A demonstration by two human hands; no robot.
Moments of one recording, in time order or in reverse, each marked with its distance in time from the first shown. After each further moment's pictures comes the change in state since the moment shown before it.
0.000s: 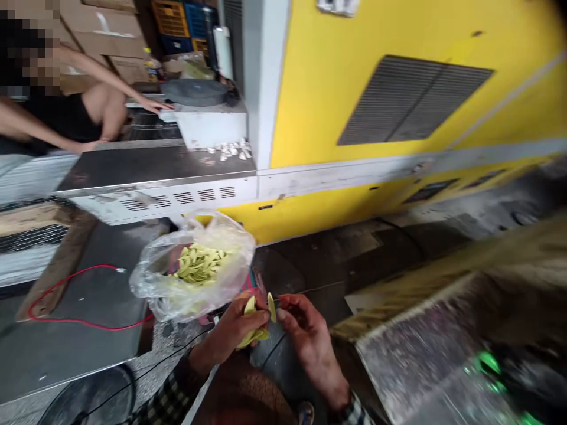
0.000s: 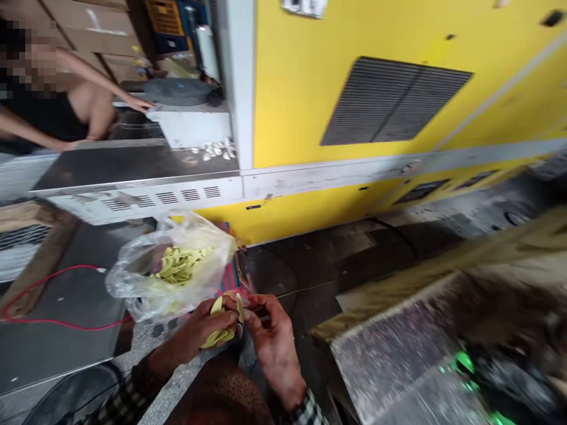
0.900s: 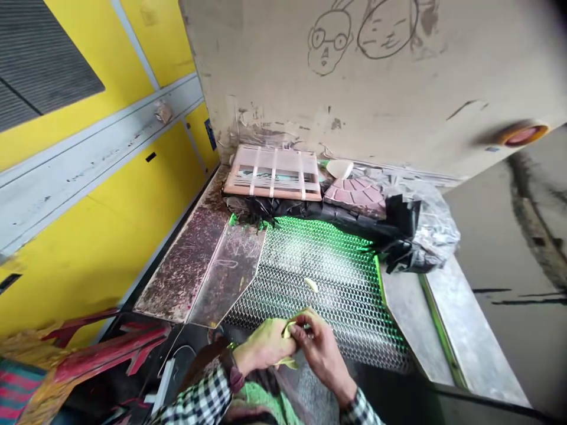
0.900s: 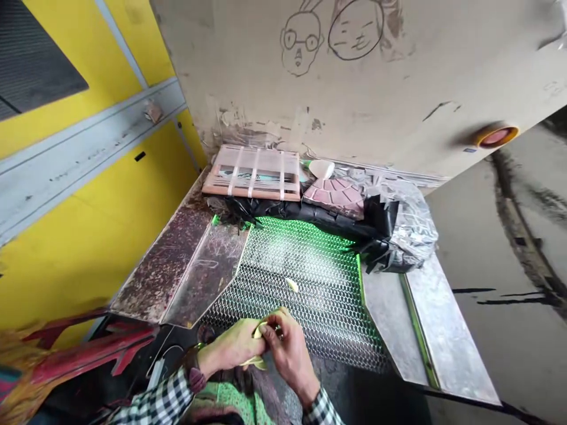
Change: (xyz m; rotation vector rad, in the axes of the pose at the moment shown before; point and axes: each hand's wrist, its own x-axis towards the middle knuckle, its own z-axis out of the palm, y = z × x) left_hand -0.054 -0.277 0.441 1.131 -1.084 -0.276; right_hand -0.409 0.125 -0.325 -0.161 0.839 0.016
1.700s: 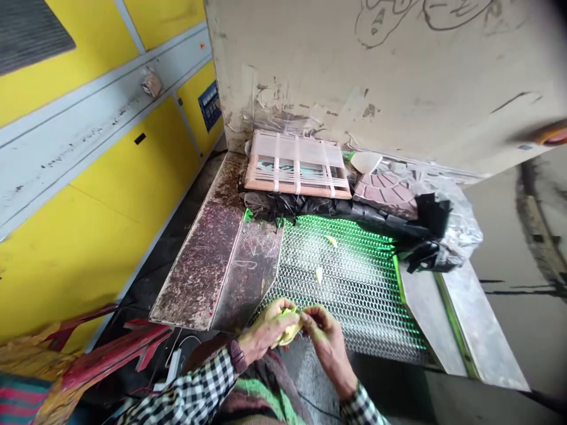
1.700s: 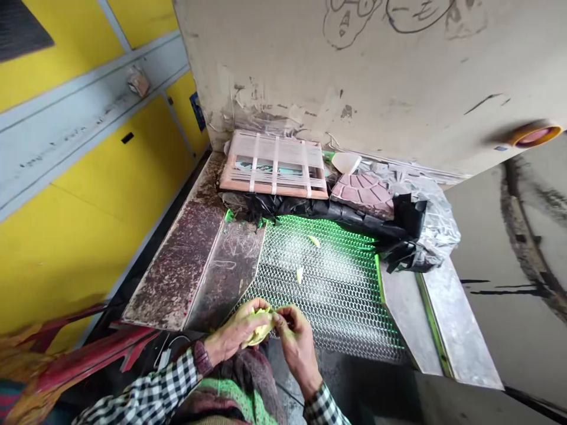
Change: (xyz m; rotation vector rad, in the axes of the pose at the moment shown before) left_hand 0.001 -0.044 -0.060 -0.626 0.019 -0.075; right_hand 0.026 0.000 0.070 0.198 0.228 0.253
